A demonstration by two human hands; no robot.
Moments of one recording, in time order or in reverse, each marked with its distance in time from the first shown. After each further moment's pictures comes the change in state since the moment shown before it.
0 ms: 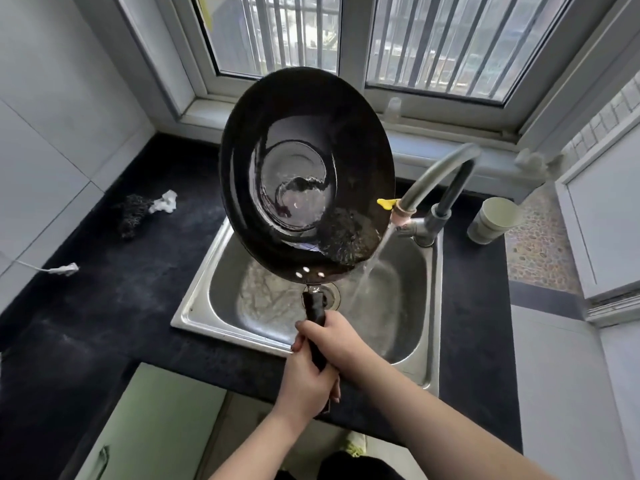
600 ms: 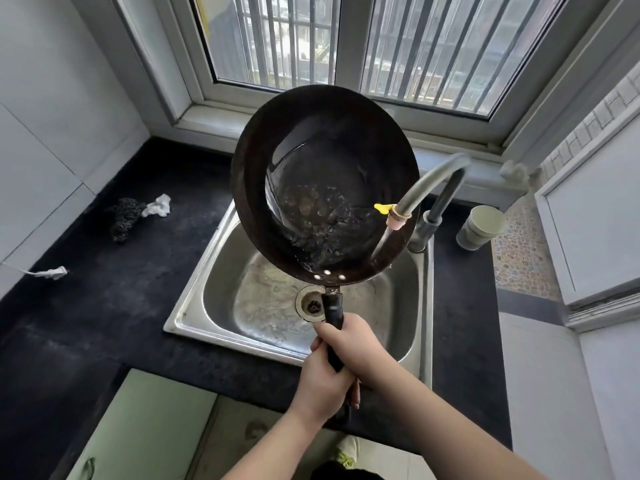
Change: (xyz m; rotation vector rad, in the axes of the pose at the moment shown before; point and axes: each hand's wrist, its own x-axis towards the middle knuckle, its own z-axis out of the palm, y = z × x) left_hand 0.001 0.003 0.026 -0.249 -0.099 0.006; right_hand -0.021 -0.006 -0.018 -0.180 0.179 0.027
